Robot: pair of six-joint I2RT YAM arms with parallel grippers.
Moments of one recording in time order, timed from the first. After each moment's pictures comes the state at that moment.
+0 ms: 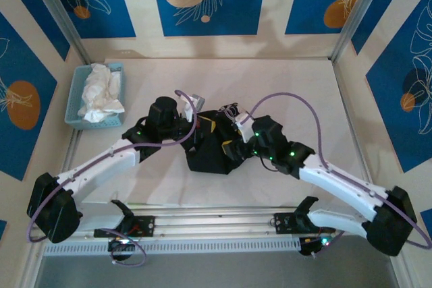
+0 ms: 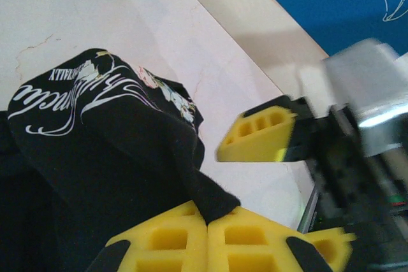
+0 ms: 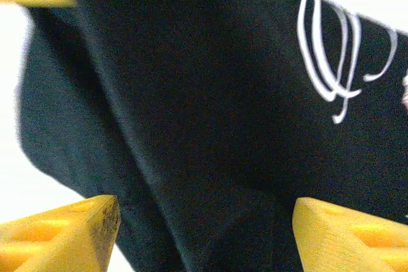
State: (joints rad) left arm -0.68 1.24 0.91 -0.08 0.45 -0.40; right arm 0.77 1.07 0.72 -0.28 -0.02 0.08
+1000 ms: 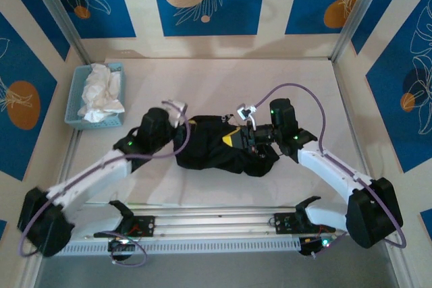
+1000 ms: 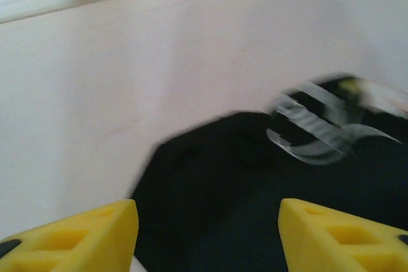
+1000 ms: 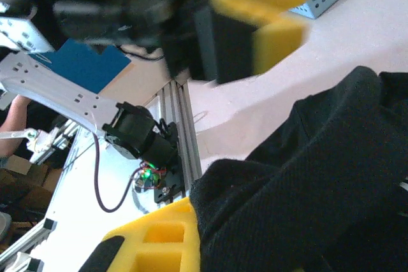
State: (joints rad) left arm -0.66 1.07 0.75 -0.17 -0.03 -0.14; right arm 0.44 1.18 0.72 -0.03 -1.05 0.26
